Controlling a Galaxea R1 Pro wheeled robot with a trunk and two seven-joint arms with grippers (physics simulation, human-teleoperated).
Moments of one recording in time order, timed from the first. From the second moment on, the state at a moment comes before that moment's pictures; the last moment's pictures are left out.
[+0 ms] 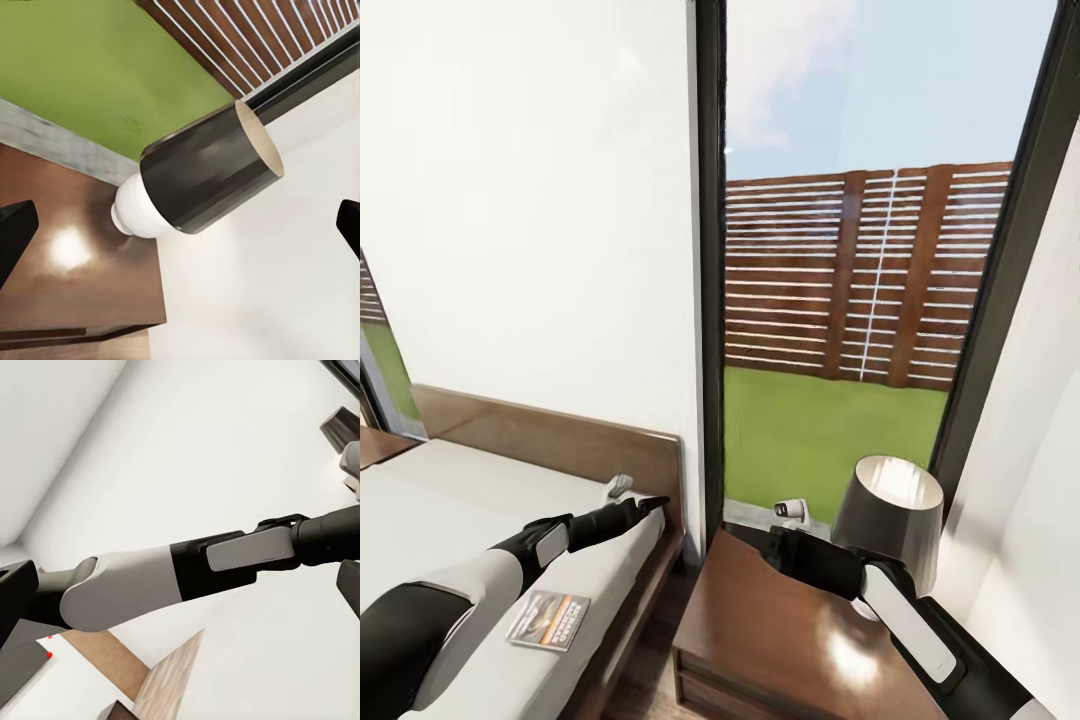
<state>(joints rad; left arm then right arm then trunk) -0.97 0.11 -0.31 -0.01 0.68 0.28 -0.92 -0.44 -0.24 0.50 -1.27 -1.13 0.55 0.89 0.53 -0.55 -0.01</state>
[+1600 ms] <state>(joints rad) -0.97 0.11 -0.31 -0.01 0.68 0.28 -0.92 -0.44 -0.24 0.48 -1.19 -1.13 0.55 0.90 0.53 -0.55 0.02</state>
